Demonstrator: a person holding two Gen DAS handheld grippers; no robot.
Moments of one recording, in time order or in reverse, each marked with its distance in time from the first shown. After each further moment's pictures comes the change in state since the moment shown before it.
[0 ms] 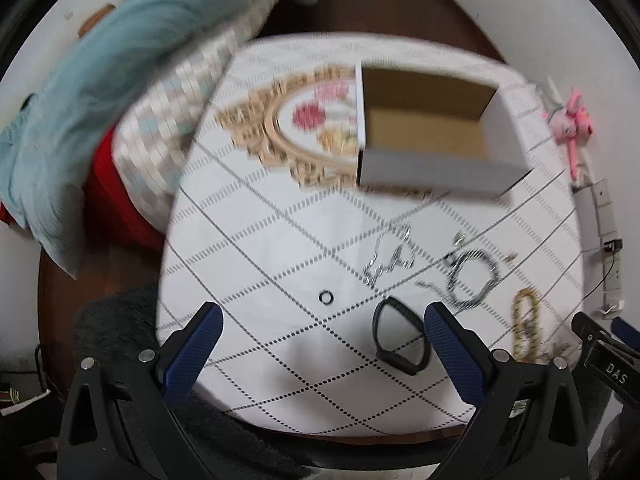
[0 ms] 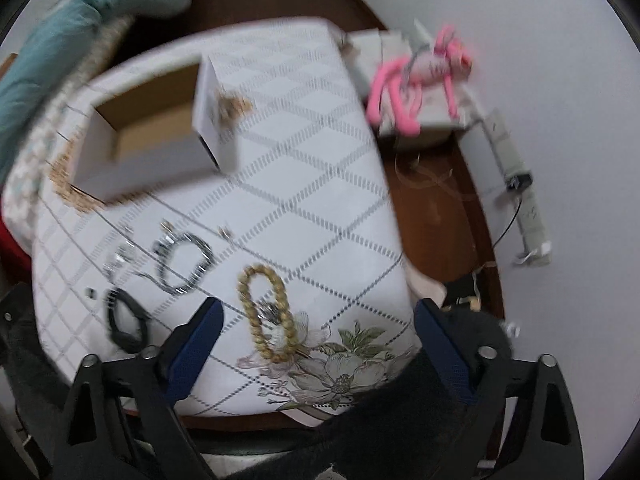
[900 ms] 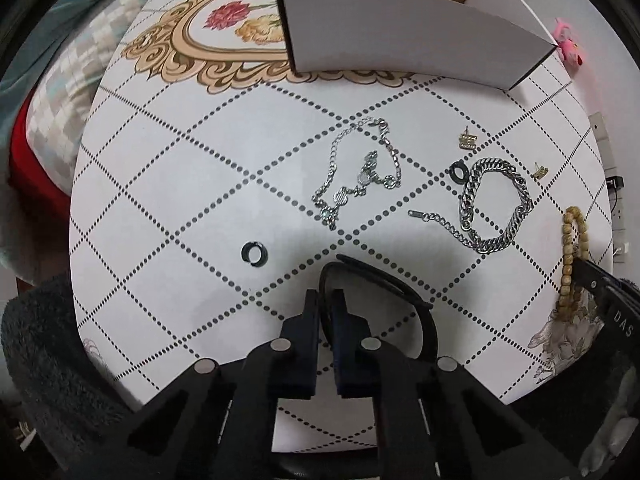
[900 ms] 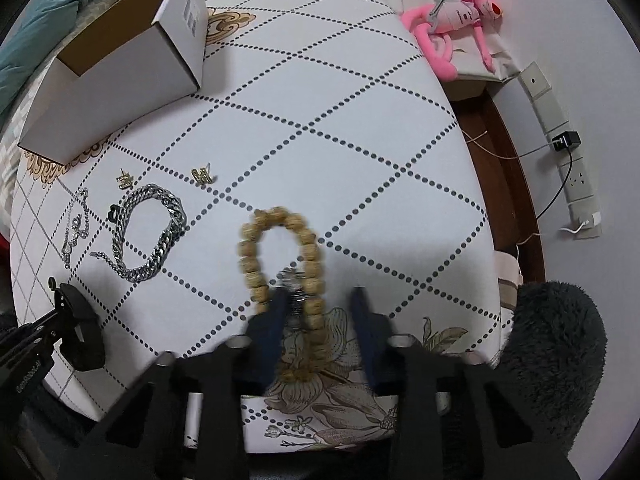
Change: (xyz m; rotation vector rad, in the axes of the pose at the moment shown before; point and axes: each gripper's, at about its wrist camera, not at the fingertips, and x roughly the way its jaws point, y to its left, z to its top) left arm 0.082 -0.024 -0.033 0.124 0.153 -0.077; right arm 0.090 0.032 -0.035 0.010 0.048 0.057
